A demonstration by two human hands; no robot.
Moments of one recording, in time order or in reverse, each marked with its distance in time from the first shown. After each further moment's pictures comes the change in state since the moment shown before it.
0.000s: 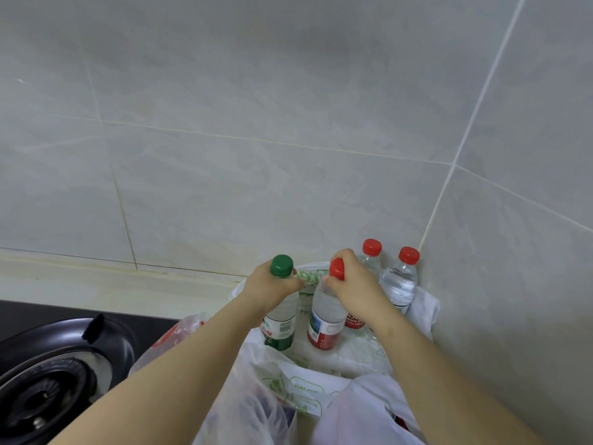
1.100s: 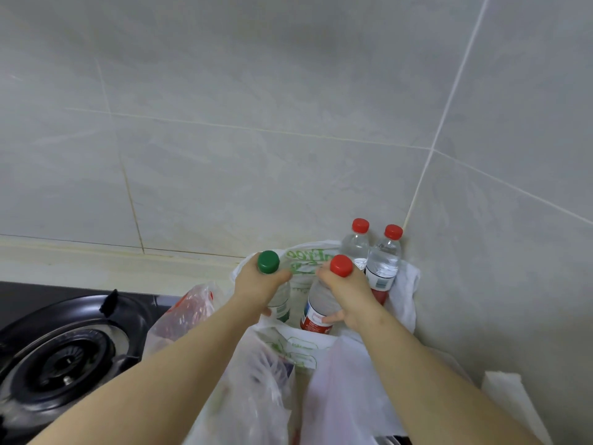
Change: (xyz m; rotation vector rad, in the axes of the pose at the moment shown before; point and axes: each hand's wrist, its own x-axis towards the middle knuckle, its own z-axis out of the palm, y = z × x) left_hand -0.044 -0.021 0.000 -0.195 0.126 -0.079; right_hand -0.050 -0.003 0.022 0.718 0.083 0.437
